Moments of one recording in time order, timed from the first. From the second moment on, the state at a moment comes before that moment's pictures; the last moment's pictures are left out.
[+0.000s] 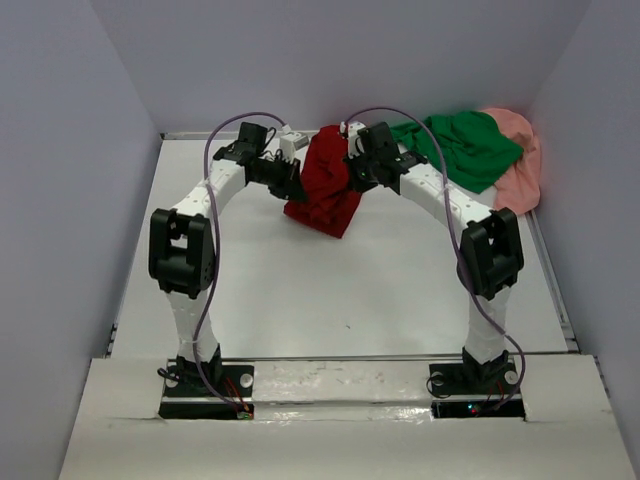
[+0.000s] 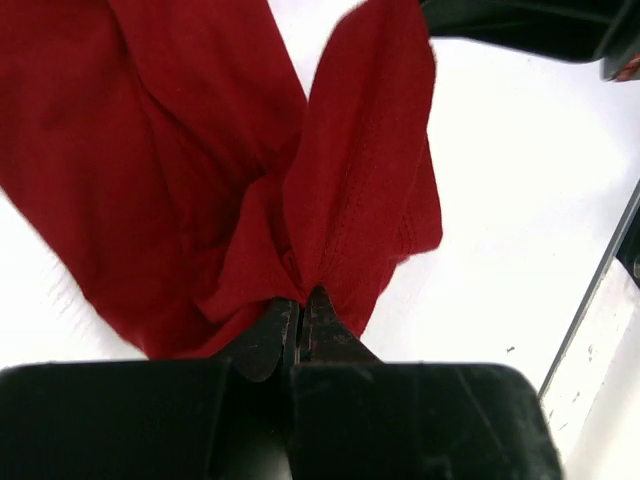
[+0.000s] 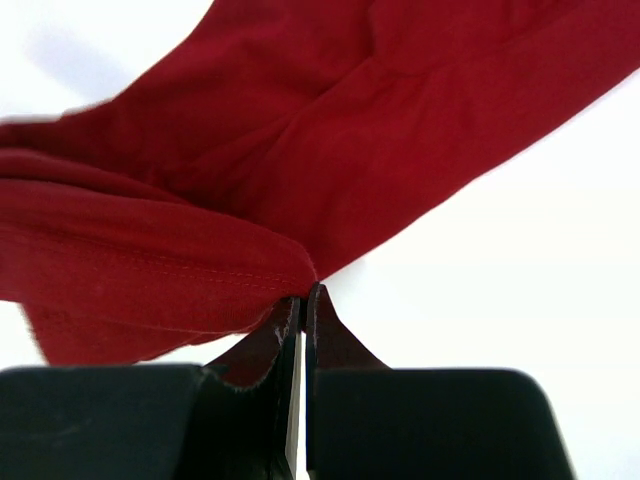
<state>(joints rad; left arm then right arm) -0.26 1.90 1.60 -0.63 0.77 0.17 0.51 1.96 1.72 -0.51 -0.08 0.00</state>
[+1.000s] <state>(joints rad) -0.28 2.16 1.60 -0.37 0.59 0.06 0.41 2.46 2.19 -0.57 -0.06 0.03</state>
